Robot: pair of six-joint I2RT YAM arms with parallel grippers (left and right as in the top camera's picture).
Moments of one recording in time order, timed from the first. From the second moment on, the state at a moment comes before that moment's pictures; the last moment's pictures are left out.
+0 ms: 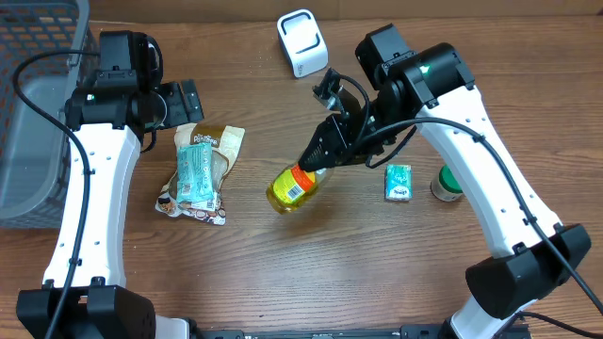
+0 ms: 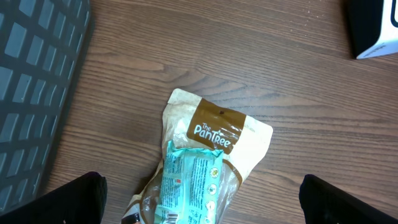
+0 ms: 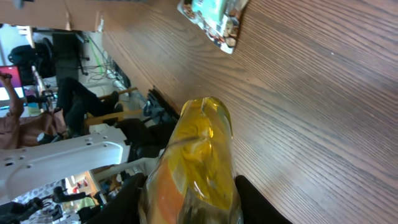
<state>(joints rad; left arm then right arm) 0.03 1.61 1.55 -0.97 -0.04 -0.23 0.44 1.83 1.92 -1.51 -0.79 0.04</state>
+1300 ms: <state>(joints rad) 0.03 1.61 1.55 -0.97 -0.04 -0.23 0.69 1.83 2.02 -1.19 0.27 0.31</state>
